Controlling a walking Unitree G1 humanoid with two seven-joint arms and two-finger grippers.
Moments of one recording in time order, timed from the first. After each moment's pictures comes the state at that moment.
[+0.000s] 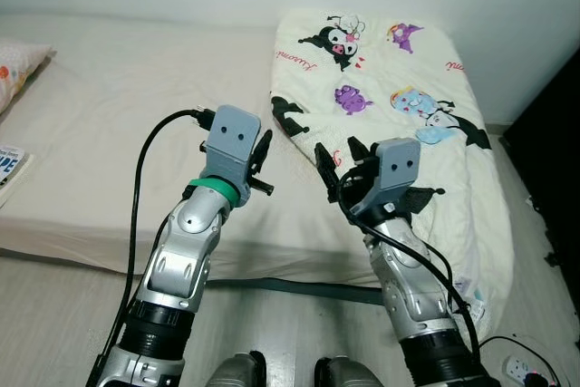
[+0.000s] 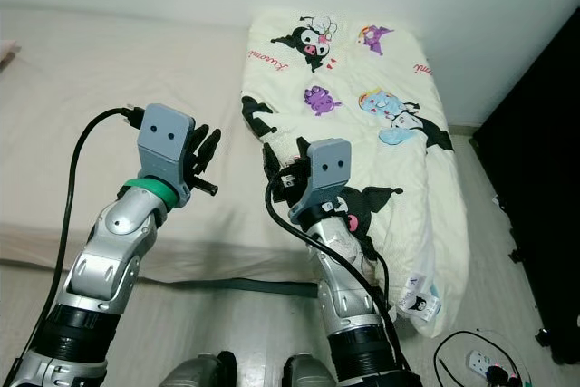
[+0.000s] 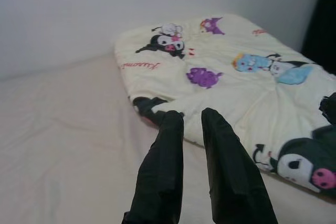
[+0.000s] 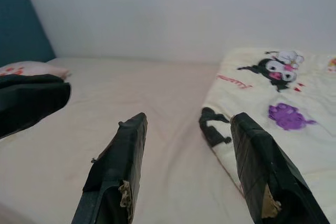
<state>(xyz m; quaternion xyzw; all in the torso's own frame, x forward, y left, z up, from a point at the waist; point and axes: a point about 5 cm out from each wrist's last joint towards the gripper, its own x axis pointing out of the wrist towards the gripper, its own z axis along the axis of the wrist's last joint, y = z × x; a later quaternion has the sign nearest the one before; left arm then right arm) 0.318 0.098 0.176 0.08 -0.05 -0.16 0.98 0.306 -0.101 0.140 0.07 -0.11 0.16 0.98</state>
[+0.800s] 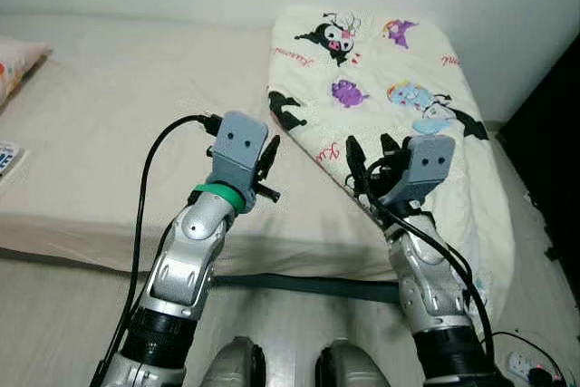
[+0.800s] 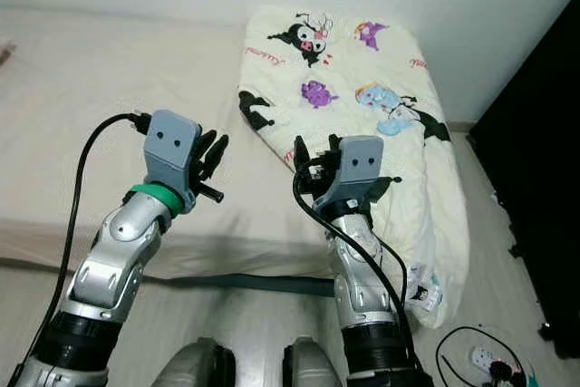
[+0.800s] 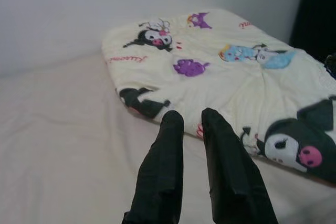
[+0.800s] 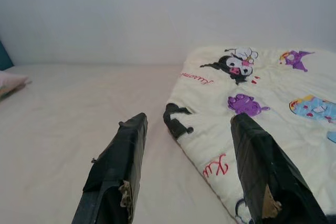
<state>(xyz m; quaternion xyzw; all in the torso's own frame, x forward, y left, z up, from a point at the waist) 0.313 0.093 0.176 0.08 -0.06 -0.17 0.98 0.315 -0.130 0.149 0.06 -0.12 0.10 0.99</state>
